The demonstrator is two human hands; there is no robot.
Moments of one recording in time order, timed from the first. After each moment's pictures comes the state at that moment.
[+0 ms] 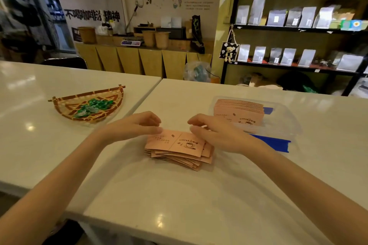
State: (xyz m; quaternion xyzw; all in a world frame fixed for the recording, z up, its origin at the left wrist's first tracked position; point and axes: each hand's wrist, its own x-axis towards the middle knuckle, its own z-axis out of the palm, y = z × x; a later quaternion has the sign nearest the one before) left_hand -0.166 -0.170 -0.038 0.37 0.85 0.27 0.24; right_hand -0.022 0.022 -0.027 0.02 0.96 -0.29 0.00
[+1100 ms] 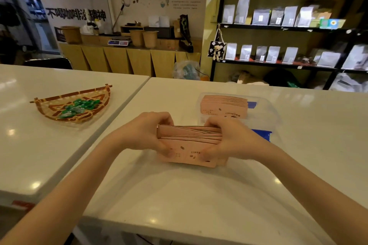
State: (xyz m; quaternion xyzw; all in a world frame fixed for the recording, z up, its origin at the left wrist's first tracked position) left_hand -0.102 -0.134 -0.022 0.47 0.84 0.23 0.14; right_hand 0.030 0.038 -0.023 0.09 0.94 -0.32 -0.01
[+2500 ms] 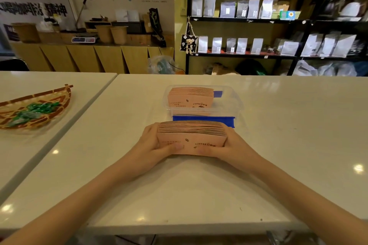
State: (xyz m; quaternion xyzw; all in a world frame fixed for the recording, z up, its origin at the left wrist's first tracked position) left_hand -0.047 -0.089 -0.079 0.47 0.74 0.44 0.19; right_hand 0.090 0.069 -0.072 0.05 0.82 -0.54 -0.18
